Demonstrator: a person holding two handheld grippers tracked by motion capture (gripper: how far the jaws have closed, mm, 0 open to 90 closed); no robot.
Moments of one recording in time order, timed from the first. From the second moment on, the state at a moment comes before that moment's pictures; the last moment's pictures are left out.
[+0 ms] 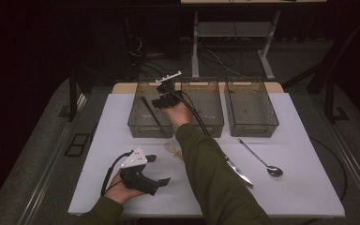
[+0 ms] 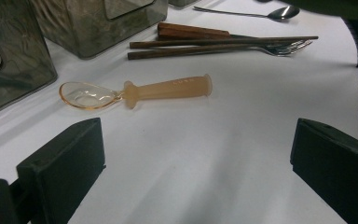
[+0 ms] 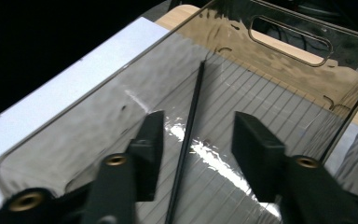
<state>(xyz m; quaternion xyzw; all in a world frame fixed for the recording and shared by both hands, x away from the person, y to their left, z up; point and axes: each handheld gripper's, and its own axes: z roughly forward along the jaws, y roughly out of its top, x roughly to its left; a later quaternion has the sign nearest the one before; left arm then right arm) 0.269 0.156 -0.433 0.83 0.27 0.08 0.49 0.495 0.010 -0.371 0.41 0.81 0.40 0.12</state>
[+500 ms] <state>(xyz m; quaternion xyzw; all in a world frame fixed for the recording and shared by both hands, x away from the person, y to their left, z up) 0.269 0.155 -0.434 0.83 0.26 0.08 0.49 0.465 -0.016 -0.349 0.39 0.80 0.44 0.13</state>
